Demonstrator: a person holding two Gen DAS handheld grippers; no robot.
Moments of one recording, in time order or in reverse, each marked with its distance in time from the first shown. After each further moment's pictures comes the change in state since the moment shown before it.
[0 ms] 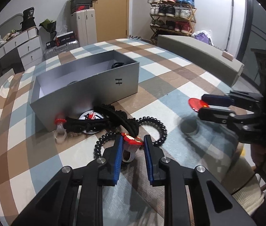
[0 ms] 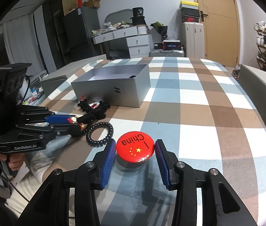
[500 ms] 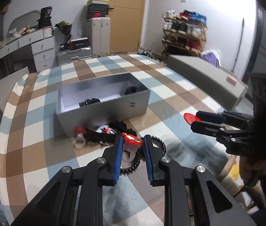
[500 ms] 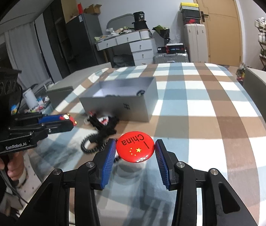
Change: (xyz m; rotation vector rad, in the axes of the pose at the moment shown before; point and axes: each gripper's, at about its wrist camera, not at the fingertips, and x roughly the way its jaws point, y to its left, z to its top) left arm -0.034 0.012 0.019 -0.132 -0.097 0.039; right arm -0.005 0.007 0.027 0.046 -0.036 0.061
